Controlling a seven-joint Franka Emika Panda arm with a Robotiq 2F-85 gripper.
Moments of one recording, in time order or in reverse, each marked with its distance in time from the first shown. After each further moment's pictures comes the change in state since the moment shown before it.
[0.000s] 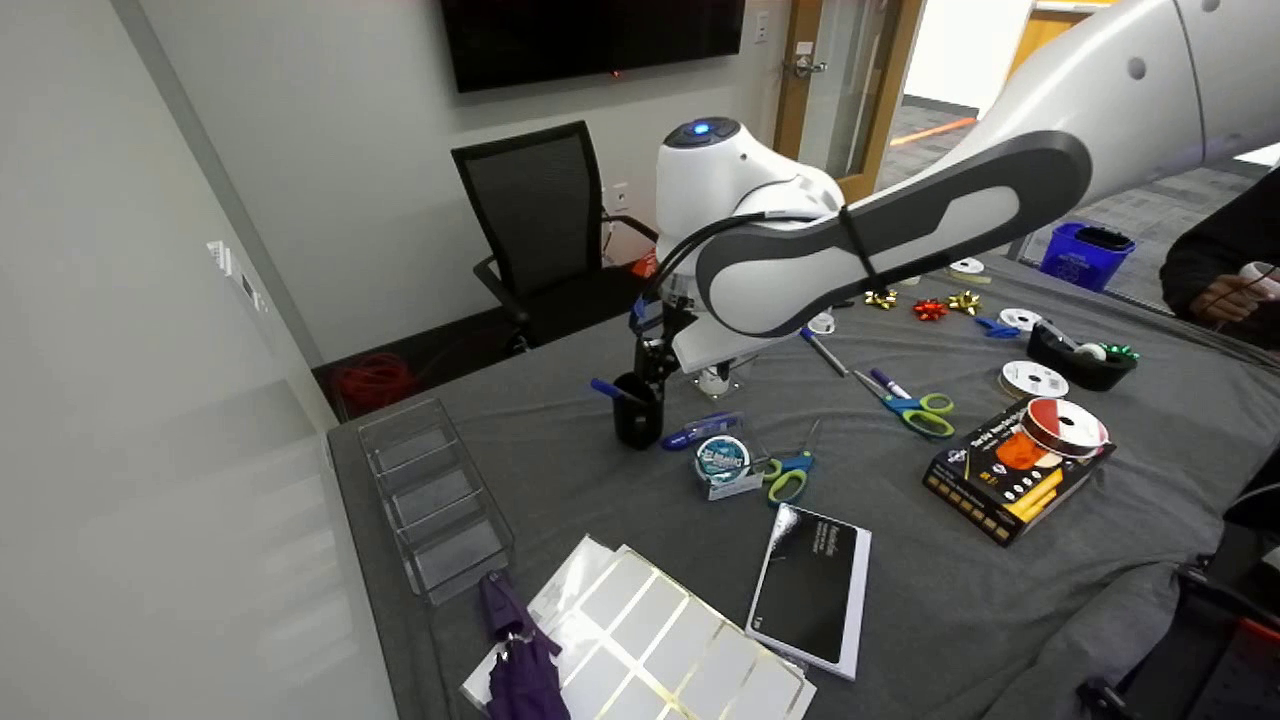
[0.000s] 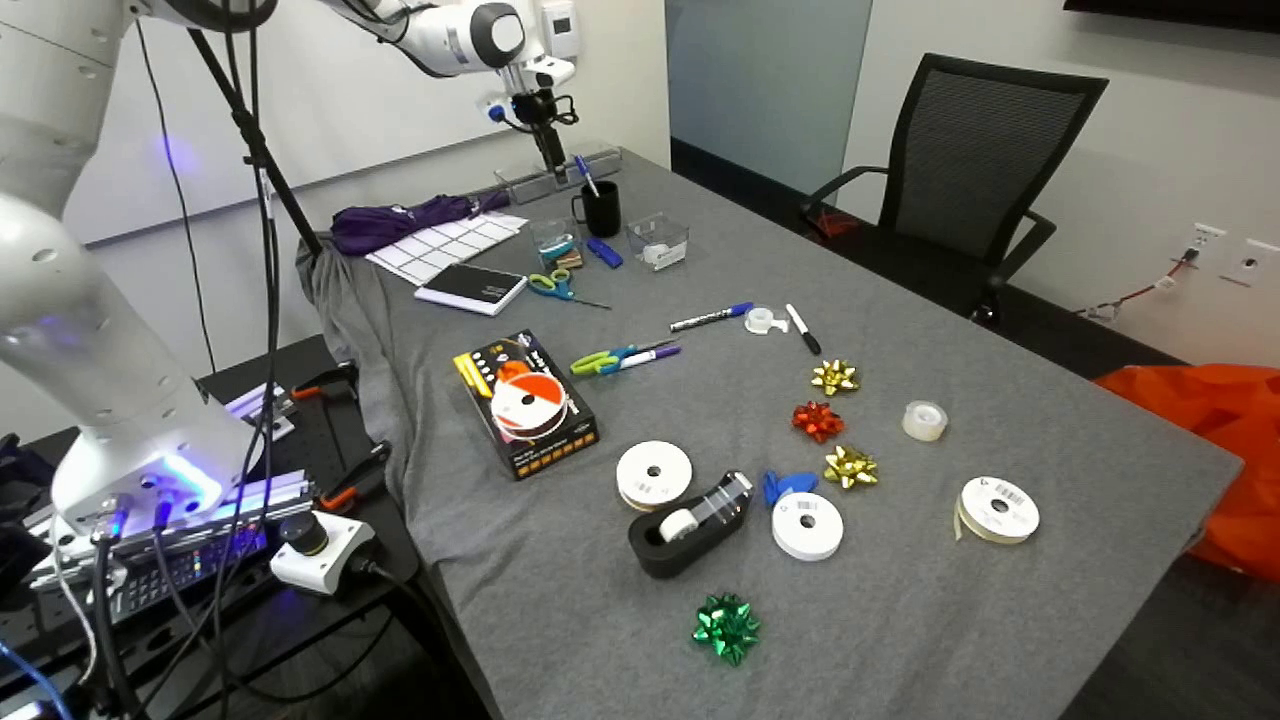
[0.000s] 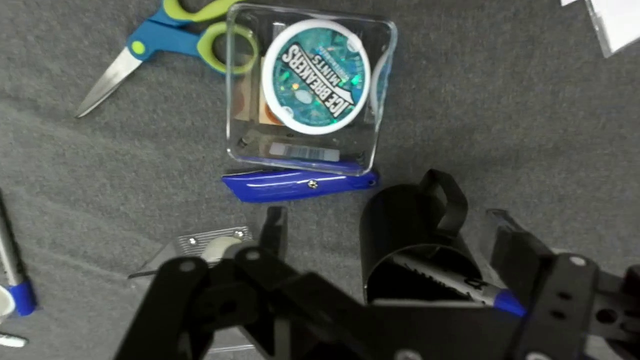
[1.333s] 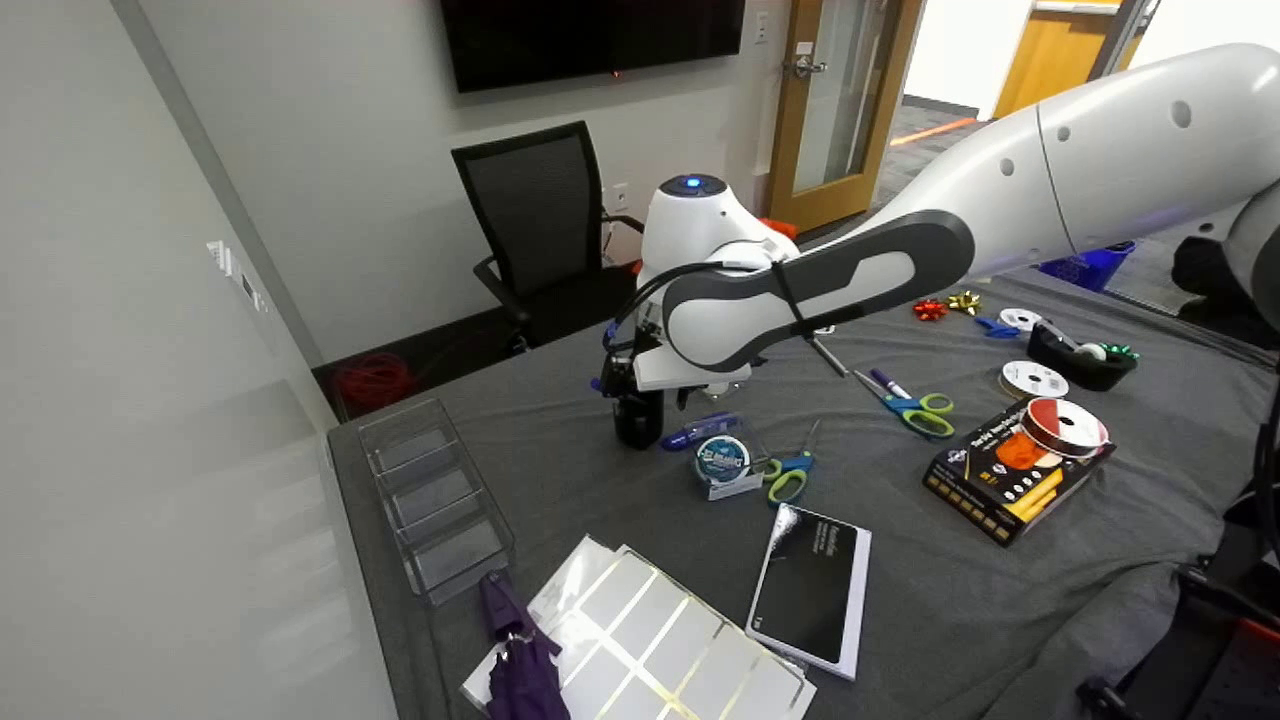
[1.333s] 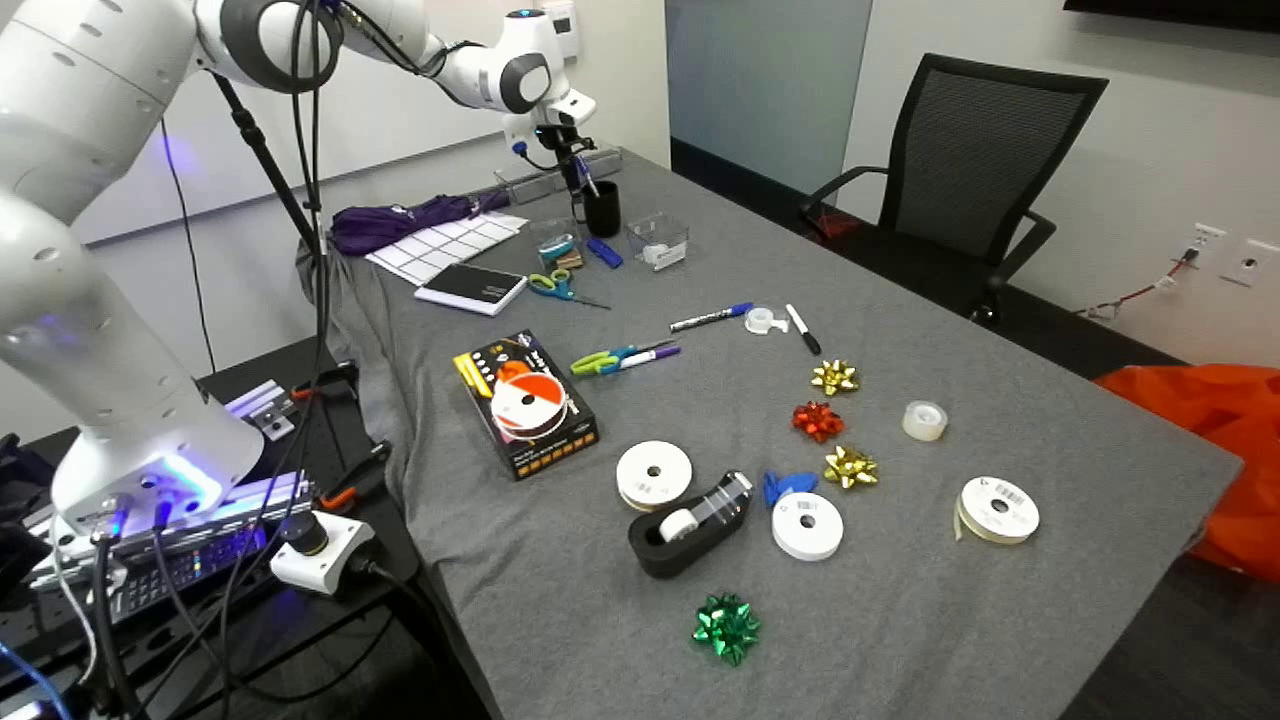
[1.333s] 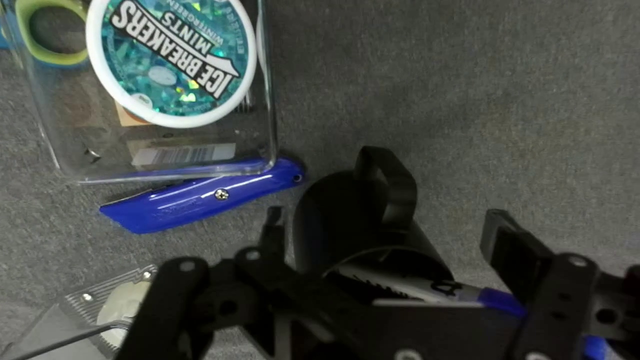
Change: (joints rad) arm 0.010 0.222 -0.029 0.208 0.170 0.125 0.015
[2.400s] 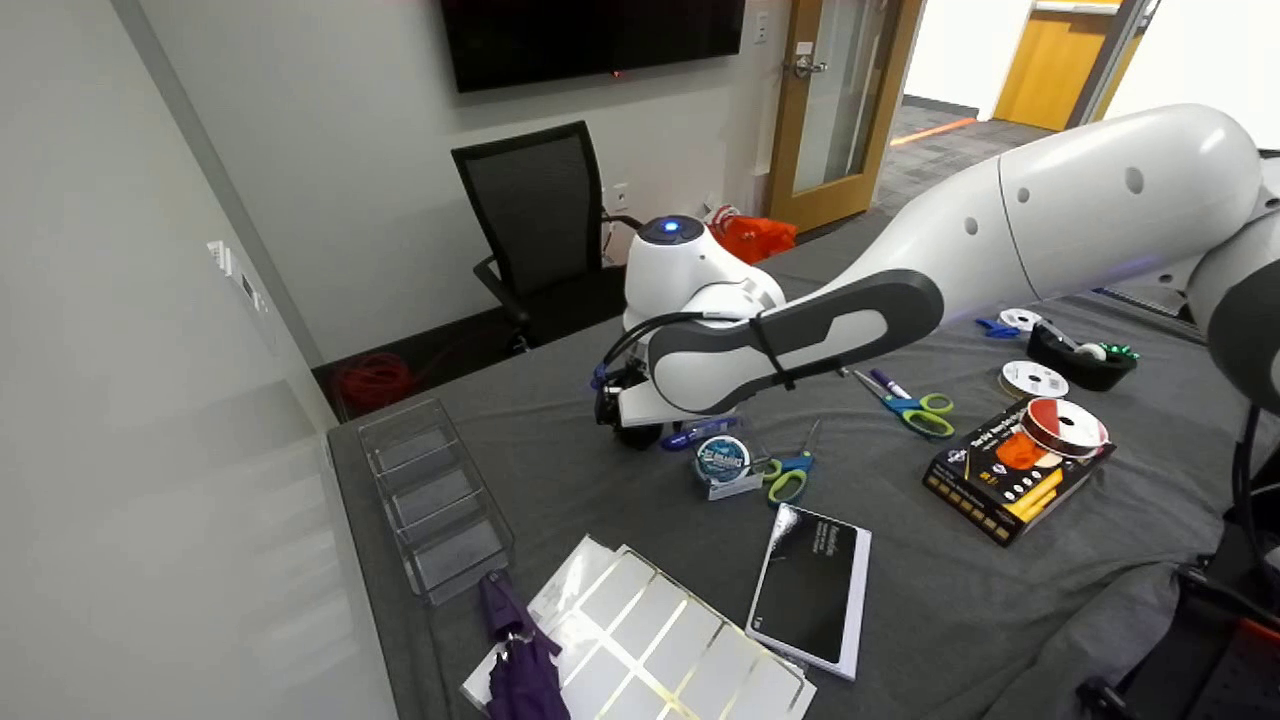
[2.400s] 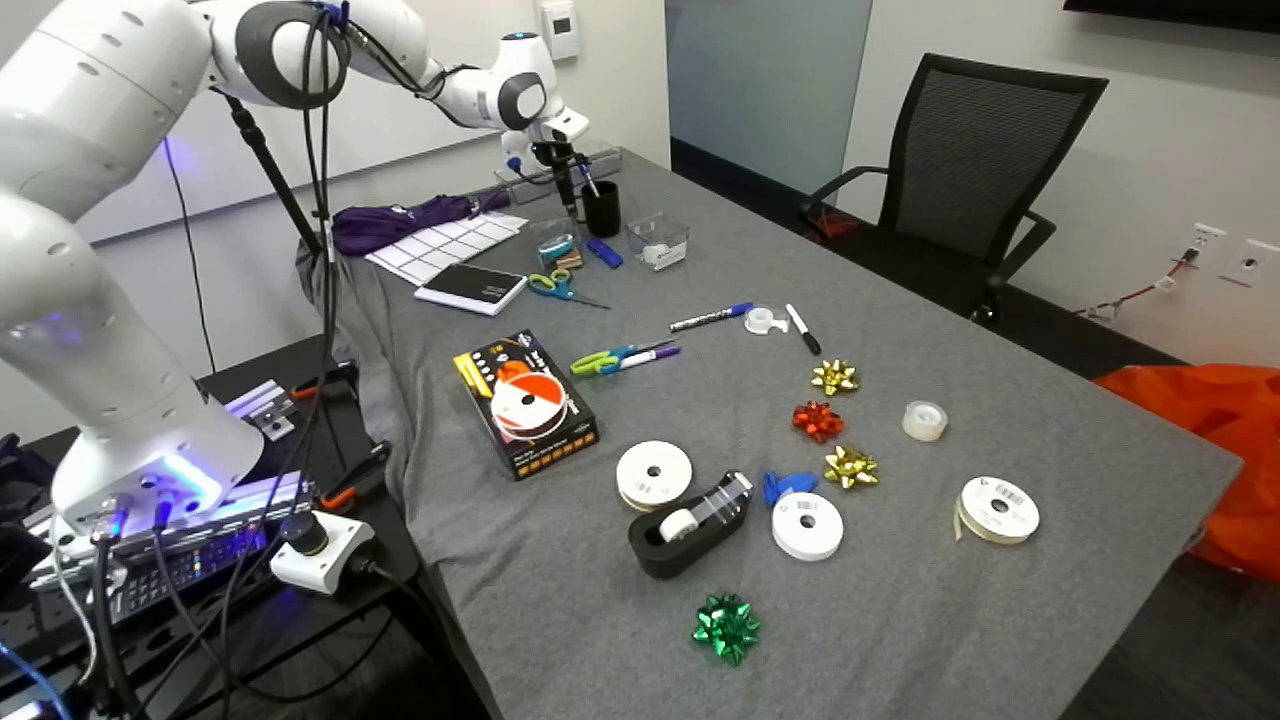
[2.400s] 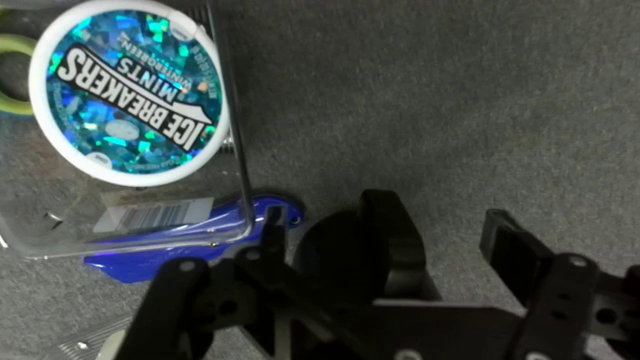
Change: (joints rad) arm 0.074 0.085 -0.066 0.062 -0.002 -0.001 0.101
